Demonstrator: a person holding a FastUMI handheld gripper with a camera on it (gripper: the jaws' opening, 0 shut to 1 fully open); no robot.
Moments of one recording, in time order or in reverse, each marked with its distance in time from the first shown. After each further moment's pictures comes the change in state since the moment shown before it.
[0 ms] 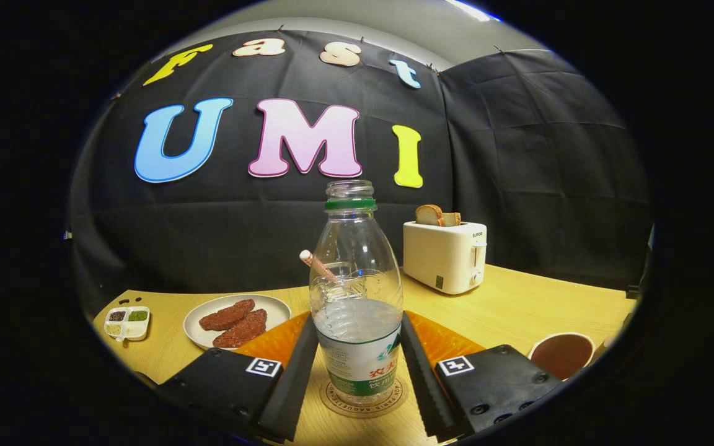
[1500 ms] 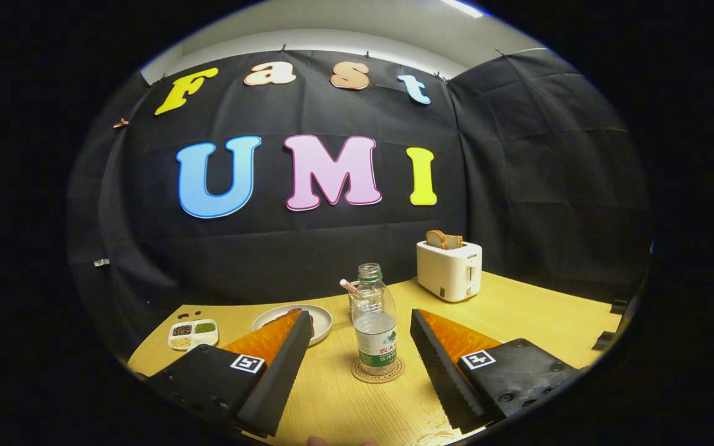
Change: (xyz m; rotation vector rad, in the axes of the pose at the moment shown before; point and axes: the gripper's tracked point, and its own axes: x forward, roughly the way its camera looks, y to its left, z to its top) arm -0.139 0.007 0.099 0.027 -0.013 0.164
